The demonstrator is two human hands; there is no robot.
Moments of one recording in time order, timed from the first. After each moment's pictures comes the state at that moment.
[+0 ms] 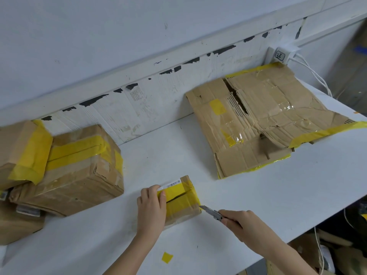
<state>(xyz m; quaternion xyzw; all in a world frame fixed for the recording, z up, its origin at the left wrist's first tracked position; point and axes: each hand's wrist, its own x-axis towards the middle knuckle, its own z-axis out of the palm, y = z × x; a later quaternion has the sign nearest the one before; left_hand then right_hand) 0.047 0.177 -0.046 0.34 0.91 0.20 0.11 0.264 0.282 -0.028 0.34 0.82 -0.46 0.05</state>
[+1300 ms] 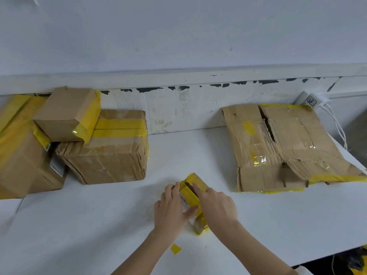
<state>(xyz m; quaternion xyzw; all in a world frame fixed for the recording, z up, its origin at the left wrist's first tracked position) 0.050 0.144 -0.050 0.36 0.91 0.16 0.13 0.137 0.234 0.021 0.30 0.94 -0.07 0.16</state>
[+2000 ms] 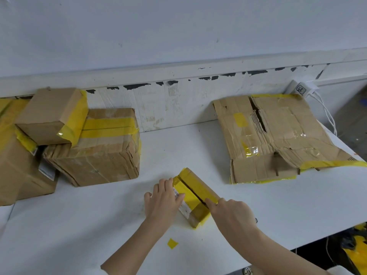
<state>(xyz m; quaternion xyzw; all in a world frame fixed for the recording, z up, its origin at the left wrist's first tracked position) 0.041 0.148 -0.045 0.40 0.91 0.03 0.05 0.188 0.237 0.038 0.21 0.95 0.02 0.24</state>
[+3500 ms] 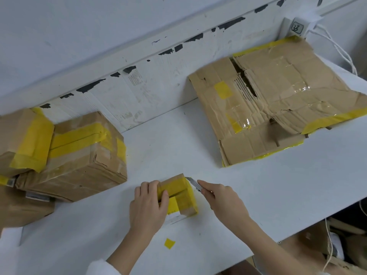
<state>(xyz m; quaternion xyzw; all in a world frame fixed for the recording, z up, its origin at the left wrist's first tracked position) 0.049 0.155 -0.042 0.39 0.91 0.10 0.05 0.201 0.276 -0.034 0.41 0.80 -0.44 0.01</state>
